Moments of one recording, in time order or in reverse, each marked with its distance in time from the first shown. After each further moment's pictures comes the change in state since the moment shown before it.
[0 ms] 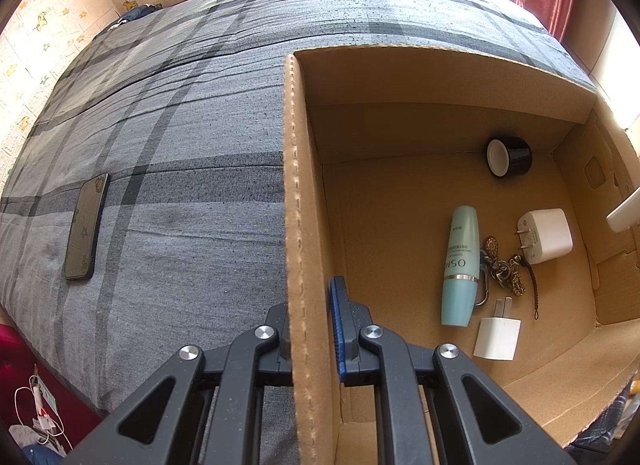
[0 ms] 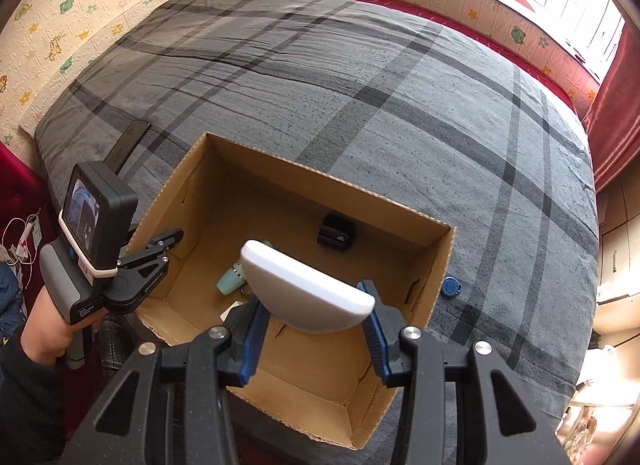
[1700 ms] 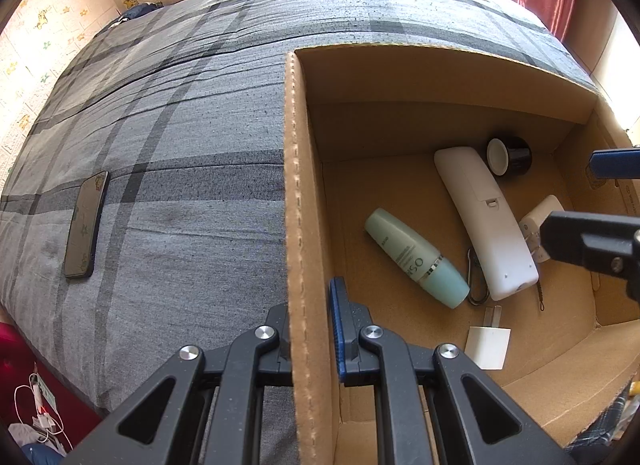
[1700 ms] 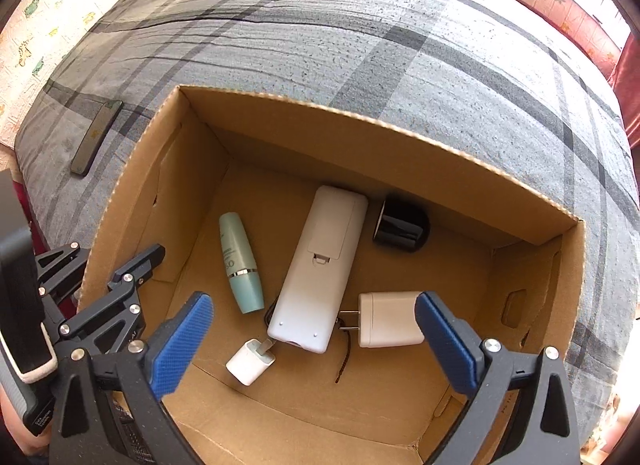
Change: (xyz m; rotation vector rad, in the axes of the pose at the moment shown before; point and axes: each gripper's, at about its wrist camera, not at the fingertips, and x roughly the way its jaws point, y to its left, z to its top) left arm 0.003 0.003 0.001 -0.001 0.008 -0.002; right arm 0.104 0.030 0.025 0.099 0.094 0.016
